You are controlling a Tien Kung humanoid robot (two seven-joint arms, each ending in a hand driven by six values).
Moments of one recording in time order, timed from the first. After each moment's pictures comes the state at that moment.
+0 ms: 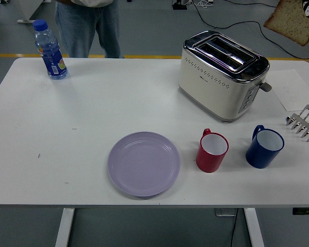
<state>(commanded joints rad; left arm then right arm) -0.06 0.07 -1.08 -0.18 0.92 0.16 0.19 1.05 -0.60 0.91 1.14 -1.79 -0.01 -0.30</state>
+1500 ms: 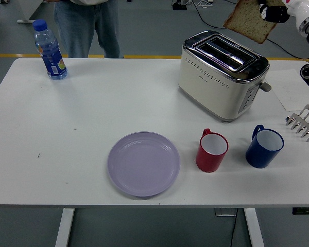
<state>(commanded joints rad) -0.06 0.08 -1.07 -0.18 0.92 0.16 0.20 1.10 -0.41 0.81 0.99 -1.78 -0.20 -0.16</state>
